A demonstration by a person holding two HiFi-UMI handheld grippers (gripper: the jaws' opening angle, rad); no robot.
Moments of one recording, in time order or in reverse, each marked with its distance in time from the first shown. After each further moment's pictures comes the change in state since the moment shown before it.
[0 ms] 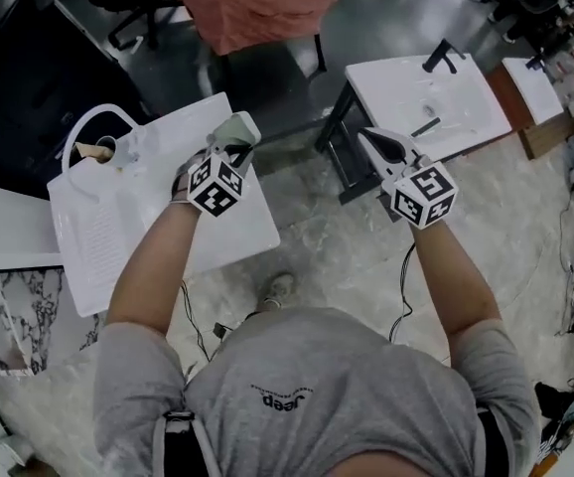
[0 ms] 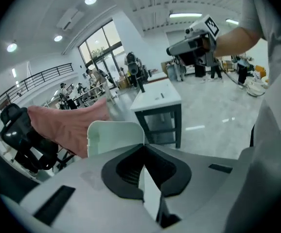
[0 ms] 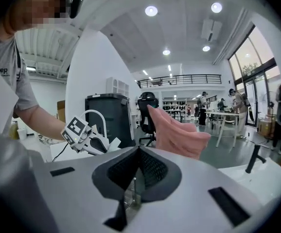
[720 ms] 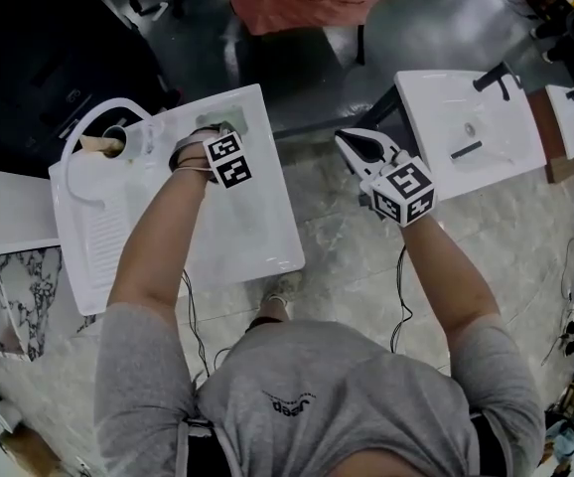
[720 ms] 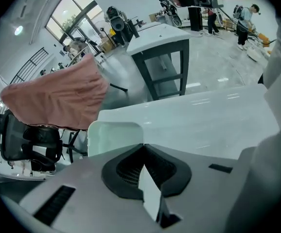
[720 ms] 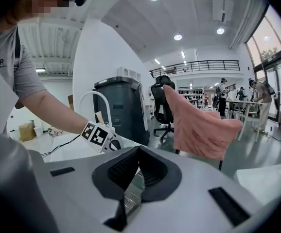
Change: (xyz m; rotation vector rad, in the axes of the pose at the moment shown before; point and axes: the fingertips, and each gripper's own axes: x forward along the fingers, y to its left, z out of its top) left arm 0.088 0.088 -0.172 0.193 0.486 -0.026; right arm 0.161 0.033 -0.050 -0.019 0.106 0.200
